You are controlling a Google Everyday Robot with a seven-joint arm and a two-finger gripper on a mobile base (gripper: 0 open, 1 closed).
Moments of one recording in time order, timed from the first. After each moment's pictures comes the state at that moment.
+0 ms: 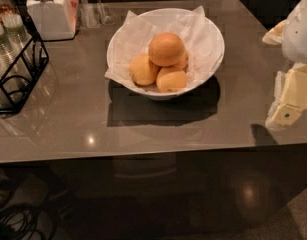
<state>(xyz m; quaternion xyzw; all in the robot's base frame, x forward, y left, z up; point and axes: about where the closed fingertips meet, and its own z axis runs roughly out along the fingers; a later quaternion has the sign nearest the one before) 0.438 -0.217 0.976 -0.60 0.78 -0.03 0.16</state>
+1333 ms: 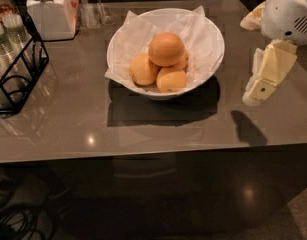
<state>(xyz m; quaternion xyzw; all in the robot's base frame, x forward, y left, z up) 0.480 -0.186 0.988 -0.62 0.76 0.02 0.21</state>
